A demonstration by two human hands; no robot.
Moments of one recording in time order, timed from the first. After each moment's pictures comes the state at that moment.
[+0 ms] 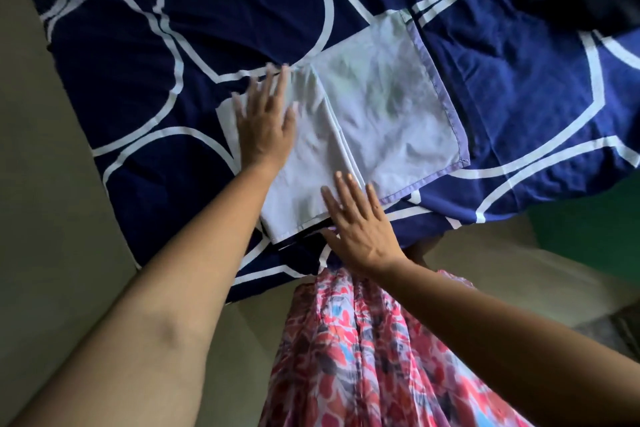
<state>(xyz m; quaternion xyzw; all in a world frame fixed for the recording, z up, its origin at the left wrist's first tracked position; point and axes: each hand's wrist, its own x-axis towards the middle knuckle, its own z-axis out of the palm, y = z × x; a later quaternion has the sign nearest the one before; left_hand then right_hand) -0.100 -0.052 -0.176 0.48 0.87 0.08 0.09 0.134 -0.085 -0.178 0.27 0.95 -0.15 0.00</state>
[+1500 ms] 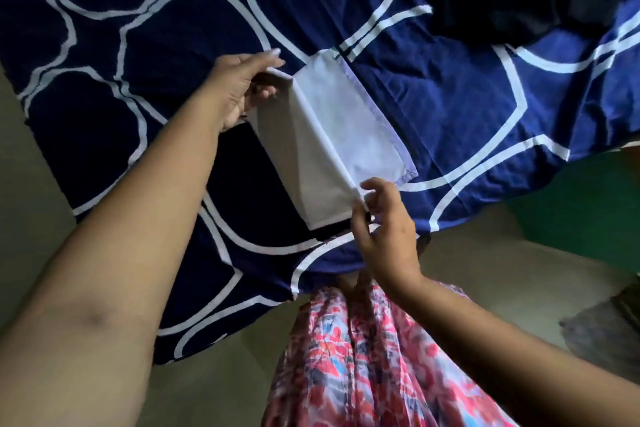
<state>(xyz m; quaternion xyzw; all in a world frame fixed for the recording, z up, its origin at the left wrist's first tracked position) -0.090 0.082 -0.070 0.17 0.76 0.40 0.49 0.178 -0.025 -0.074 0.54 0.65 -0.48 -0.24</state>
